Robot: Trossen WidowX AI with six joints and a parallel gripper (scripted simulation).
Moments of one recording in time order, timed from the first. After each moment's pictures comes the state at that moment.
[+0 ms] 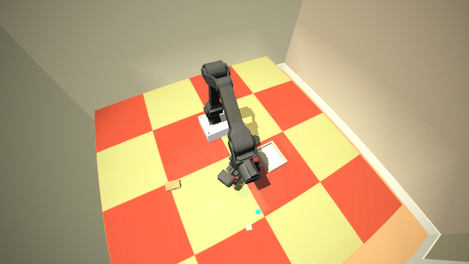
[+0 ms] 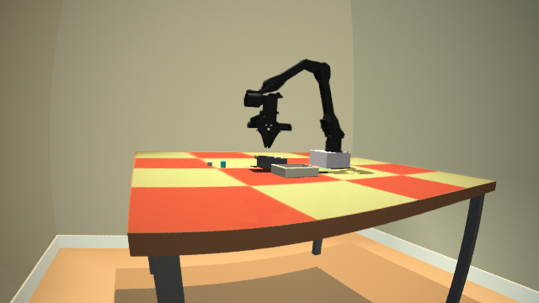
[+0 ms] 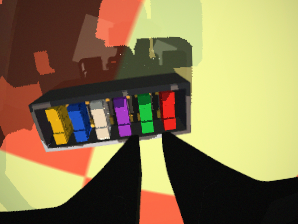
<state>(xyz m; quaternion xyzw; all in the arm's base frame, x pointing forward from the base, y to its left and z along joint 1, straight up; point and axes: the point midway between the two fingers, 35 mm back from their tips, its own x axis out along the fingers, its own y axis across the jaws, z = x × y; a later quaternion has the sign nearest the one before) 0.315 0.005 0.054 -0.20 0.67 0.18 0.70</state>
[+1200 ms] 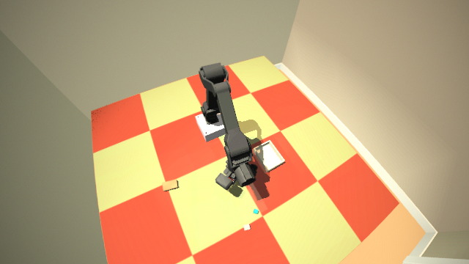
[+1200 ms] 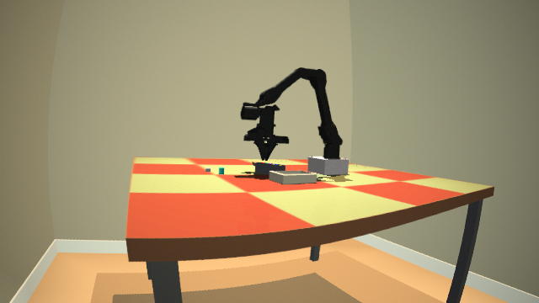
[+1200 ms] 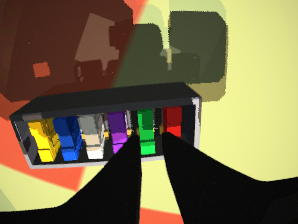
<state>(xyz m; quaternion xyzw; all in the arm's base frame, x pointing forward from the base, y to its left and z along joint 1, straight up) 0.318 0.004 0.029 -0.21 0.66 0.20 0.69</state>
